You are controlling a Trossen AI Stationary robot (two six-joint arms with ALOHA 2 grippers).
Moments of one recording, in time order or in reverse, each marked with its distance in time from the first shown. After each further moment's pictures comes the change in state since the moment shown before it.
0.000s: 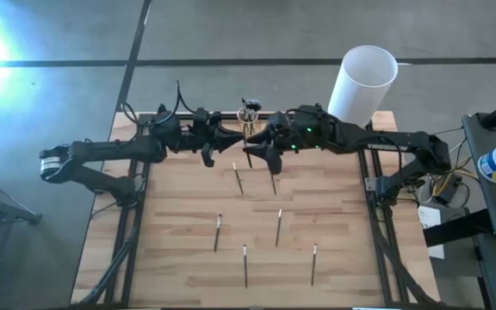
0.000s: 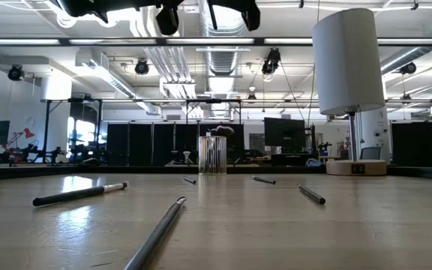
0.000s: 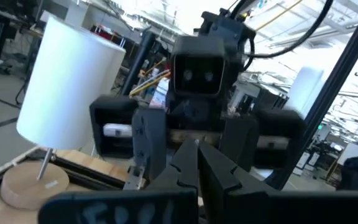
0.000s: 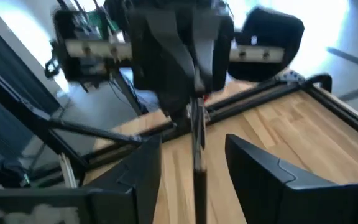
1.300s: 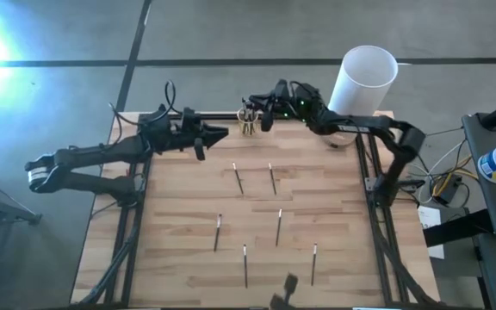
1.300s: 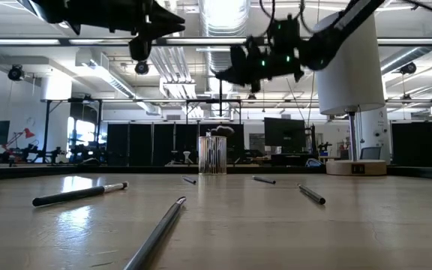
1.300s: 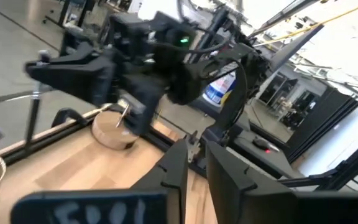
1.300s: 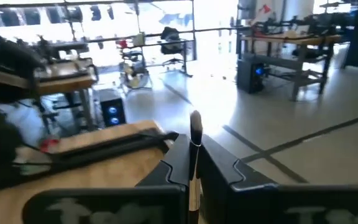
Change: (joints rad) left arm 0.102 -0.173 -0.149 -0.234 -0.102 -0.035; right arm -0.440 0.274 -0.271 0.782 -0.074 -0.296
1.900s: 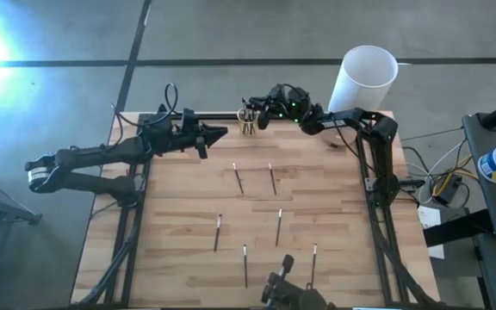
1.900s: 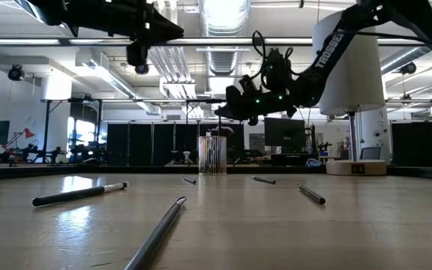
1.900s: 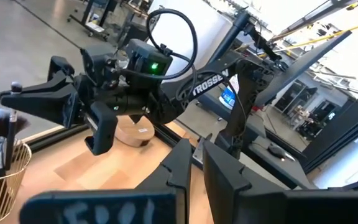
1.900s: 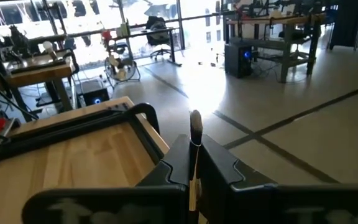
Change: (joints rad) left arm -0.002 0.000 -0.018 -0.010 -0.078 -0.031; right arm -0.088 0.262 0.028 0.199 -0.036 0.036
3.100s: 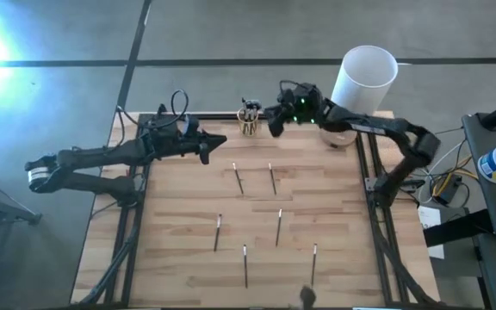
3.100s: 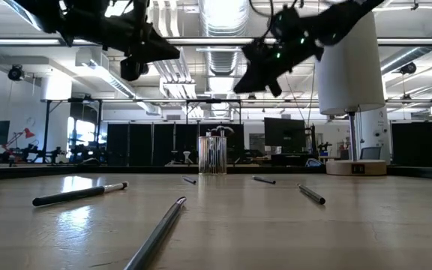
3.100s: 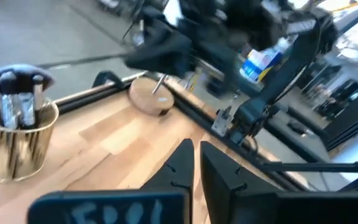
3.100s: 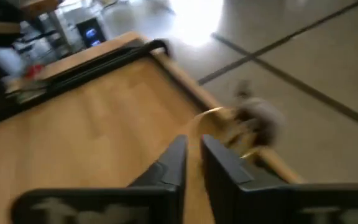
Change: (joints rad) left arm 0.000 0.000 -0.071 -0.049 -0.006 0.025; right arm 0.134 -0.459 -0.029 -0.813 0.131 0.031
